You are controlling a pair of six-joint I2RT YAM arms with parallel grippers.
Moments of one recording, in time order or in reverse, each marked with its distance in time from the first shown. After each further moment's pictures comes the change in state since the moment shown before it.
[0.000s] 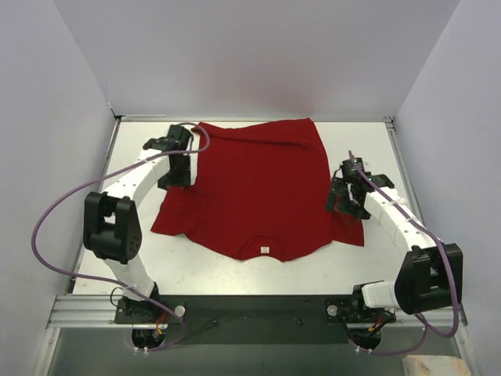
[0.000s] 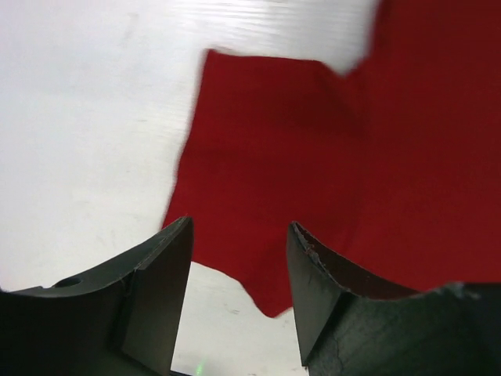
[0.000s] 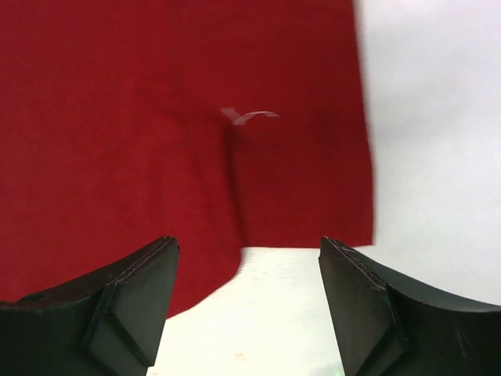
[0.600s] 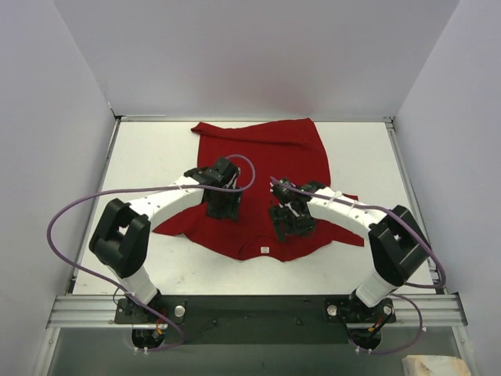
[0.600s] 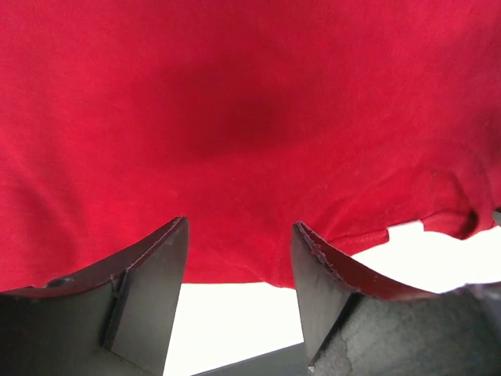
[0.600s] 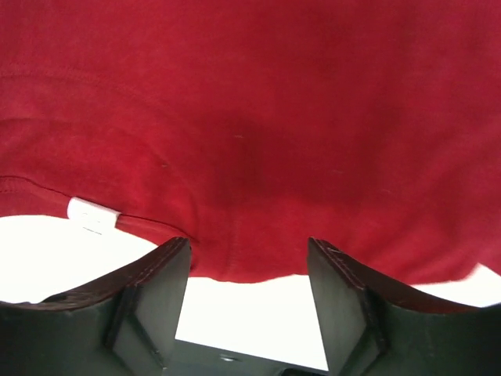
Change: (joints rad) left arm -0.414 -0.087 -0.203 0.185 0.331 -0.139; right arm 0.555 0.256 0.099 0.000 -0.136 -0.029
